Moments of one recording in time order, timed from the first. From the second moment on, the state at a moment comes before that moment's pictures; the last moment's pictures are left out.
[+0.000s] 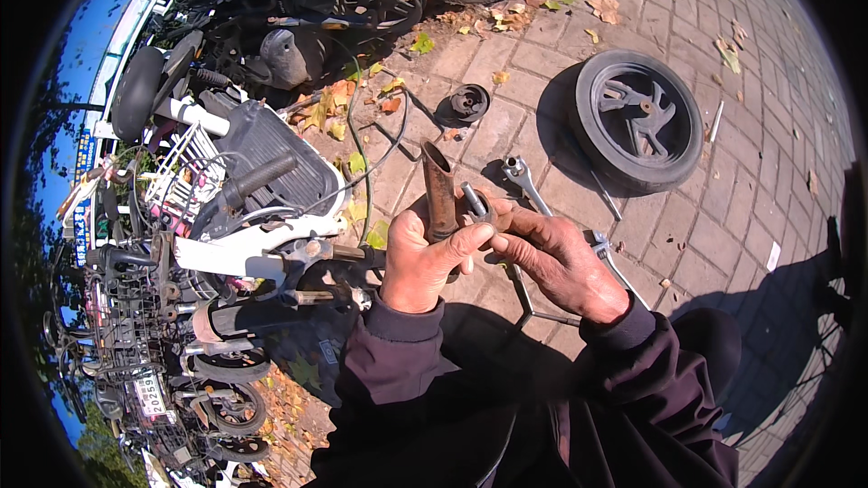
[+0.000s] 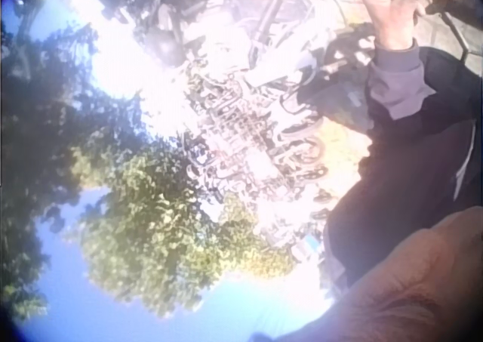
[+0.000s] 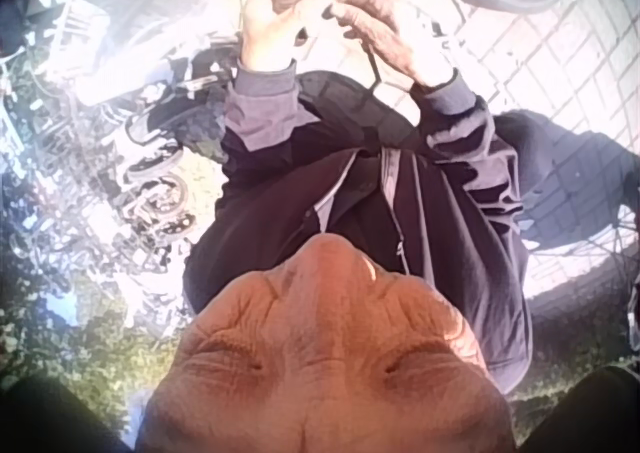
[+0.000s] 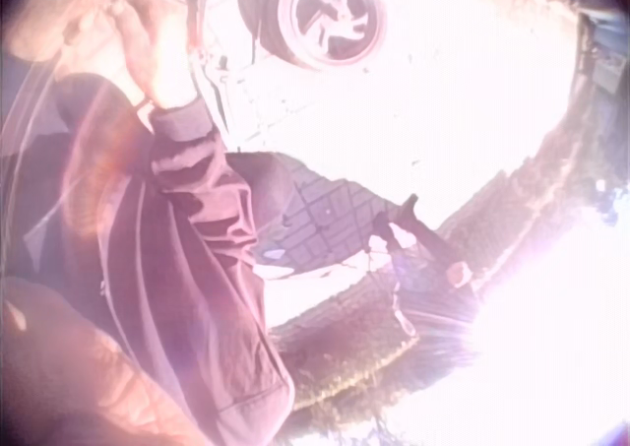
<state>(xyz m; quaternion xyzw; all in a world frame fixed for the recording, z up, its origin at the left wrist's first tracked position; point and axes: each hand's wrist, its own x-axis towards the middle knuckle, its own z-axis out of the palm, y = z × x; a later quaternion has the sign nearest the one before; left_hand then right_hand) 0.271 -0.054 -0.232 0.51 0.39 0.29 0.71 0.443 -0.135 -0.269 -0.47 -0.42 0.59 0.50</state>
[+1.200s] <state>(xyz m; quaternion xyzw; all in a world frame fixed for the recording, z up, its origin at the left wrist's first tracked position) 0.258 -0.053 -0.240 0.58 0.27 0.28 0.72 0.448 -0.135 -0.256 -0.55 -0.50 0.45 0.49</state>
